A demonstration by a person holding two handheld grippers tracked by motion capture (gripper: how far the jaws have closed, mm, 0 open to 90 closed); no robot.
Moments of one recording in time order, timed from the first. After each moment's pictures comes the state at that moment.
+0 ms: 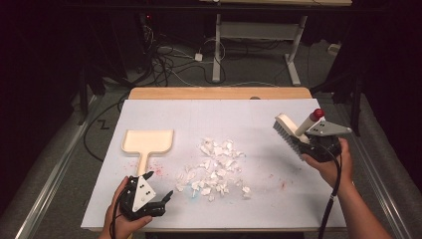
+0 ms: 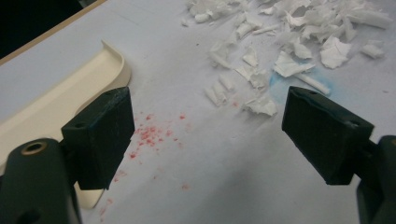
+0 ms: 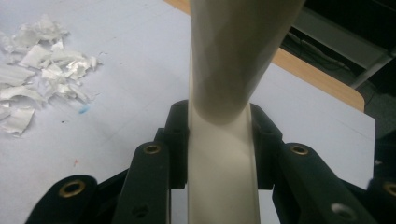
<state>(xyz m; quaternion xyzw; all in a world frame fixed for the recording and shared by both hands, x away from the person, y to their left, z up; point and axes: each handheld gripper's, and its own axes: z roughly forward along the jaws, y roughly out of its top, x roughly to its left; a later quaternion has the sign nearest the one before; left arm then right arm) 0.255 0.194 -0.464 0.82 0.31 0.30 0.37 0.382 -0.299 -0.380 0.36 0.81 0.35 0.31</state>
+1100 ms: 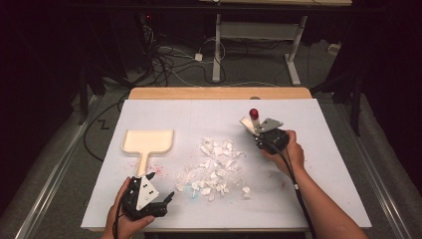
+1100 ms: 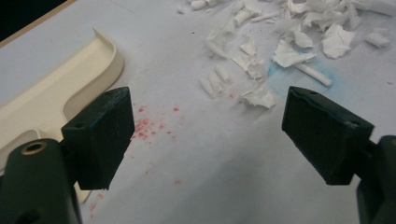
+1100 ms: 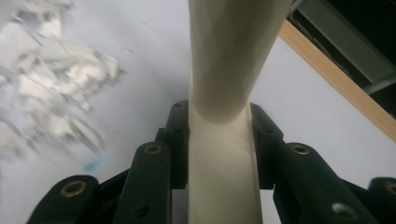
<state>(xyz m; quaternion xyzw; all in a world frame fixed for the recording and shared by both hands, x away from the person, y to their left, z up) 0.256 0.189 -0.468 0.83 0.32 0.28 0.35 0.434 -0.190 -0.429 0.31 0.85 0.26 0.33</state>
